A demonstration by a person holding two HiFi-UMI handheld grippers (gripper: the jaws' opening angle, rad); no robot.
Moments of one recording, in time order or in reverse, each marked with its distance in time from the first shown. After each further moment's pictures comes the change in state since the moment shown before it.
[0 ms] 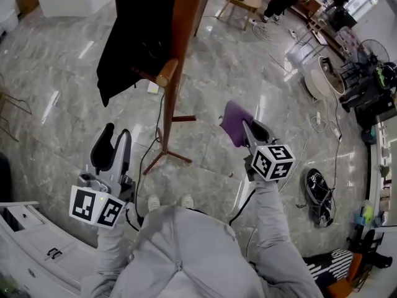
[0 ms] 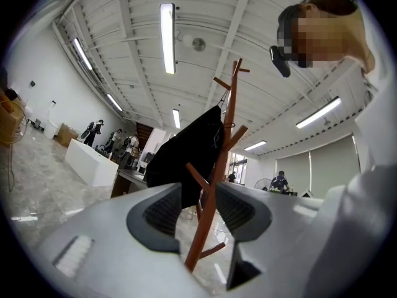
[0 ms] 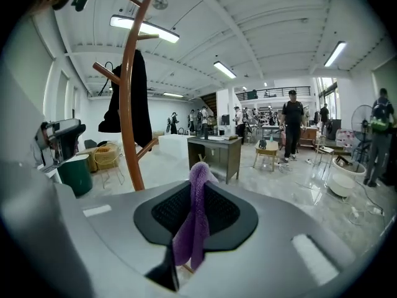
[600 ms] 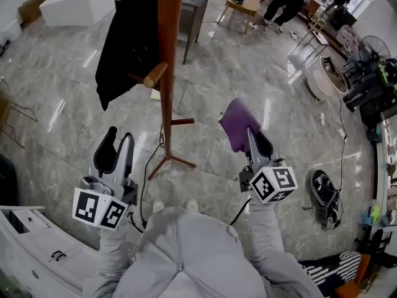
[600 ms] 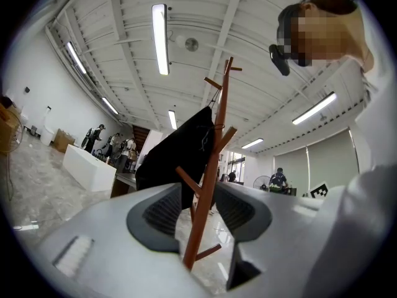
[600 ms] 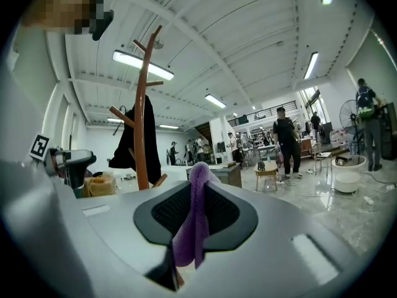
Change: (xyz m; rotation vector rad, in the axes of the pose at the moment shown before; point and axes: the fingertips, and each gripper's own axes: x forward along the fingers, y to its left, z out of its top) left arm 0.002 -0.023 0.008 0.045 0.000 -0.016; right arm -0.060 0.023 0.044 0.103 -0.319 -0.013
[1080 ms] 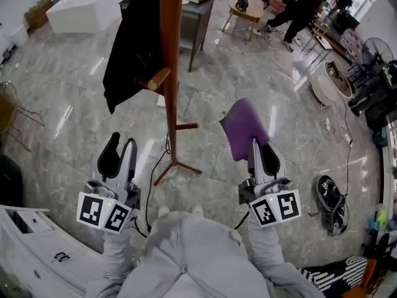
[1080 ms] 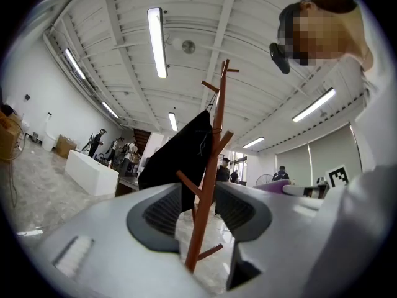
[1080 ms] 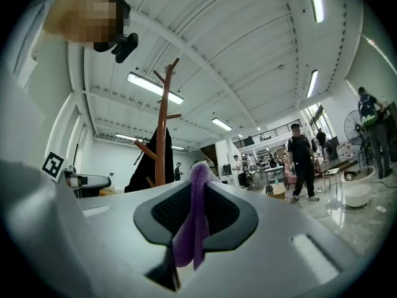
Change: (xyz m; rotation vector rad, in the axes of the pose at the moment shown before) left arm -0.011 -0.003 0.007 0.034 -0.010 0.020; right arm -0.042 0.054 0.063 -0.051 -0.216 0.041
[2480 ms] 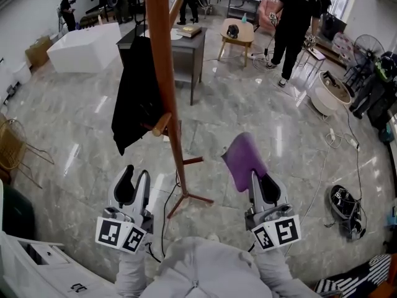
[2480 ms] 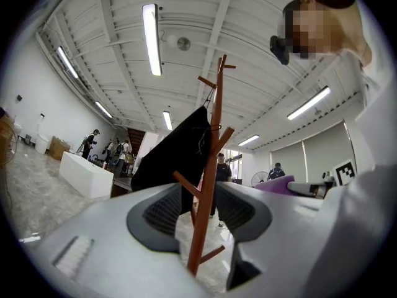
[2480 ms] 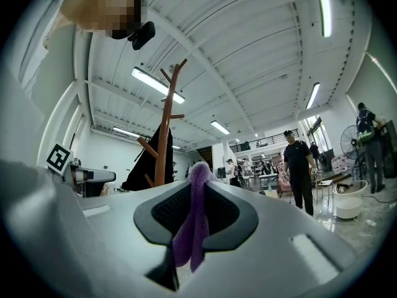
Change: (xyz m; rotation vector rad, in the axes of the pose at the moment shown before) left arm 0.019 0.002 0.000 0.030 0.007 -0.049; right arm -0.009 0.010 0.005 -0.084 -0.020 -0.045
